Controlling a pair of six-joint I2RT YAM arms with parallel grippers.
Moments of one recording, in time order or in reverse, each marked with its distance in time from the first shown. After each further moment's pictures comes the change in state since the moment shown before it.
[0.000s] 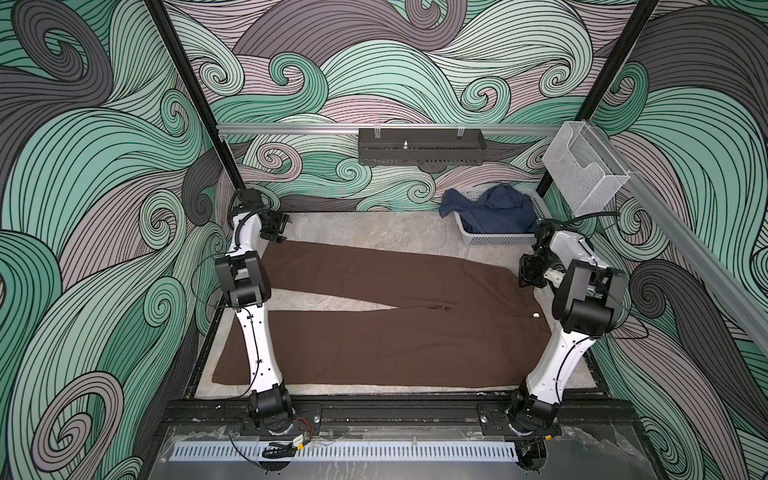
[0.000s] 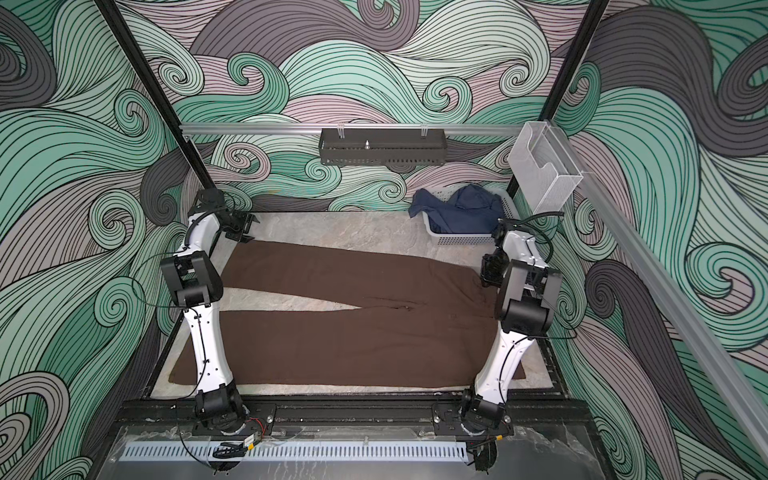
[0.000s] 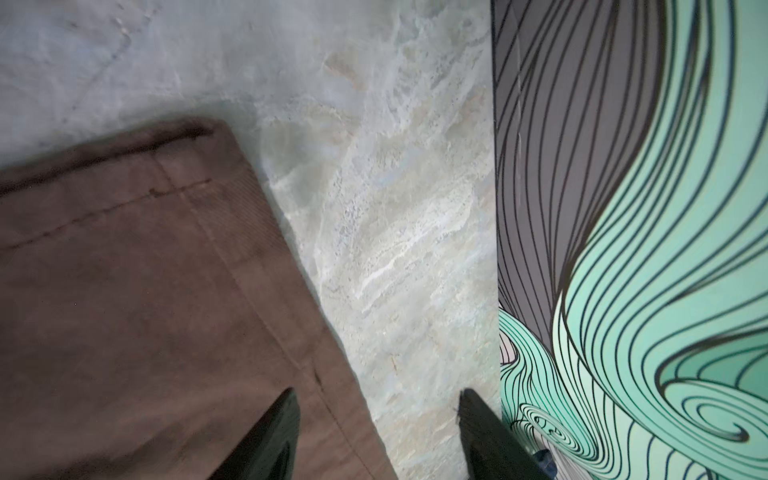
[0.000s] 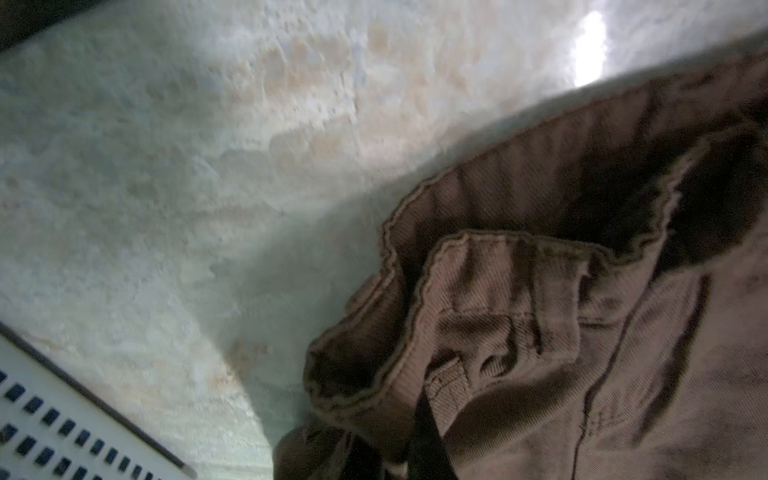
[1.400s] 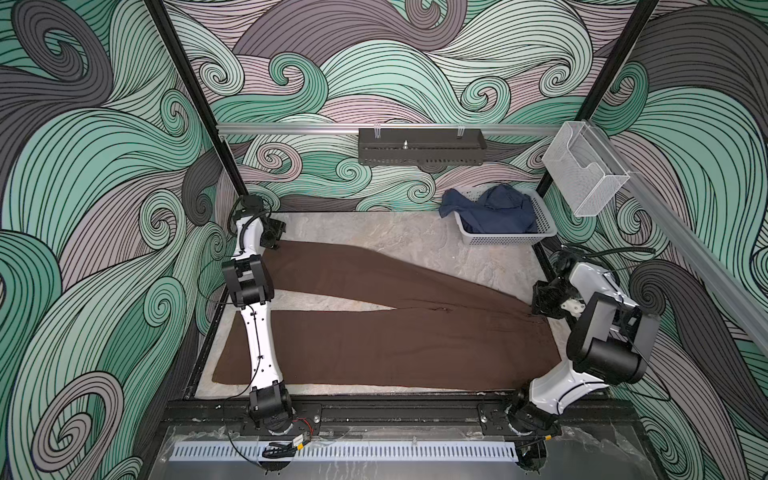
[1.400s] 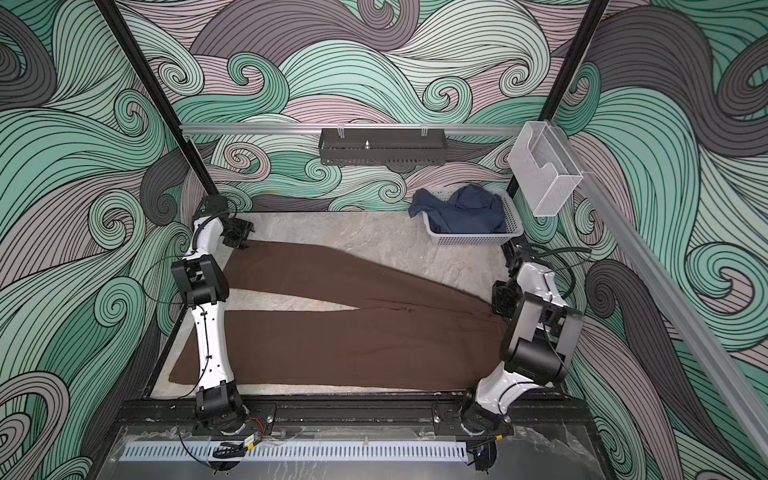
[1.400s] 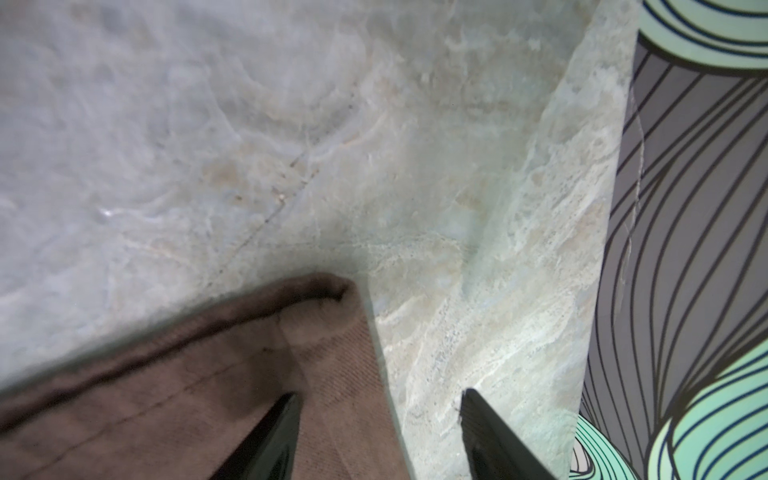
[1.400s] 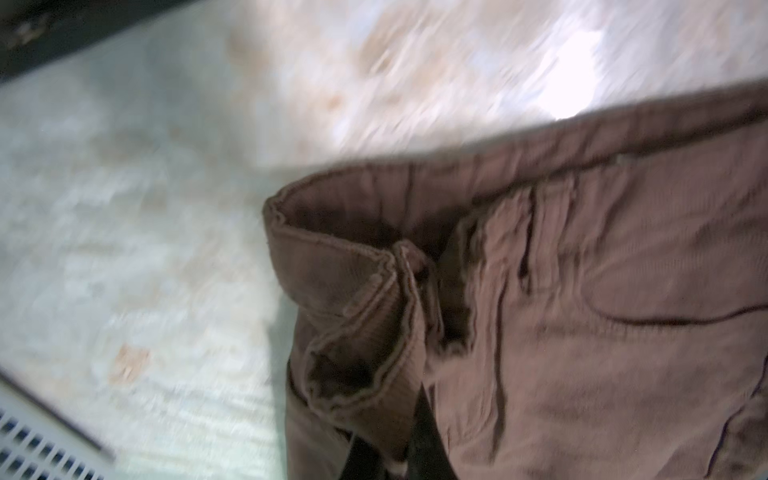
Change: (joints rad) left arm 0.023 0.165 0.198 -0.135 -0.195 0.038; right arm -0.161 -0.332 -0.452 0.121 0.007 -0.188
